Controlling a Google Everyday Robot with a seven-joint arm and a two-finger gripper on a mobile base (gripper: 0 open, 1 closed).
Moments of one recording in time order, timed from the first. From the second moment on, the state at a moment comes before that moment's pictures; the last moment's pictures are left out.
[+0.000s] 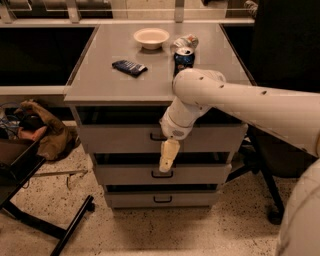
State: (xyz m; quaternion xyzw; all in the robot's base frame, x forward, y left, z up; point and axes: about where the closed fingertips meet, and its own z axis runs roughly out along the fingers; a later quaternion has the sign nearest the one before) arm 0.591 -0.016 0.684 -0.70 0.69 0.10 0.16
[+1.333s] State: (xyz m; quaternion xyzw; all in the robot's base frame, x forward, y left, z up) arm 0.607 0.010 0.653 -0.70 0.69 0.09 0.17
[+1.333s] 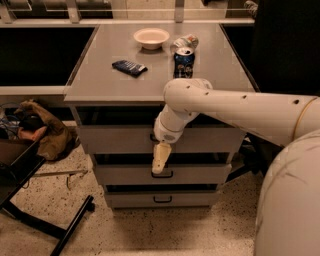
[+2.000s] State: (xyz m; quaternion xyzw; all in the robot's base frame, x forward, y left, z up) arm 0.587 0.005 0.656 -0.69 0.69 0.12 0.15
